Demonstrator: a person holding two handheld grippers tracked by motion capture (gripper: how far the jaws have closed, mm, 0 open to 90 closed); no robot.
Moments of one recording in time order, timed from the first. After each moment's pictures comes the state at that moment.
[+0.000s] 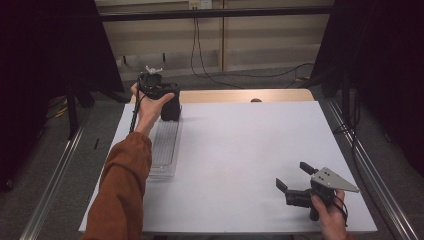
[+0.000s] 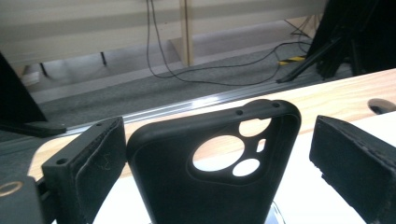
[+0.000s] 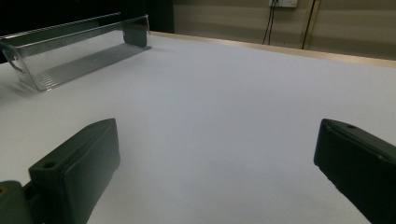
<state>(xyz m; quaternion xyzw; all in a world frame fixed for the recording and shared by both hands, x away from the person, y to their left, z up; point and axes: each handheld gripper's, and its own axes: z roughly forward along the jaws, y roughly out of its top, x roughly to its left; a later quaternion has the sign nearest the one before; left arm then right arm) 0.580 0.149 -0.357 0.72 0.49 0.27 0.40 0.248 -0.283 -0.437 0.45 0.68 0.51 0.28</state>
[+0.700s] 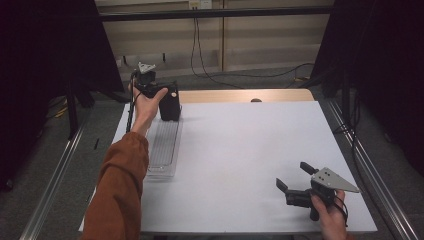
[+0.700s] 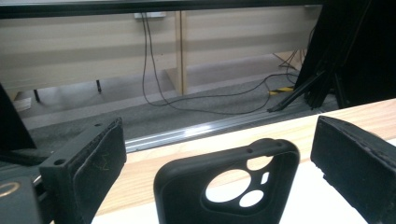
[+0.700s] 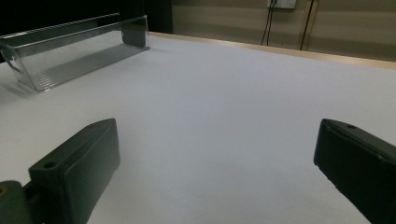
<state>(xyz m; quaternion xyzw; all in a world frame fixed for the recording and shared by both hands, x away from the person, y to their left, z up) 0.580 0.162 -0.348 0.69 0.47 0.29 0.47 0.248 -0.283 -0.436 0.45 0.68 0.51 0.28</state>
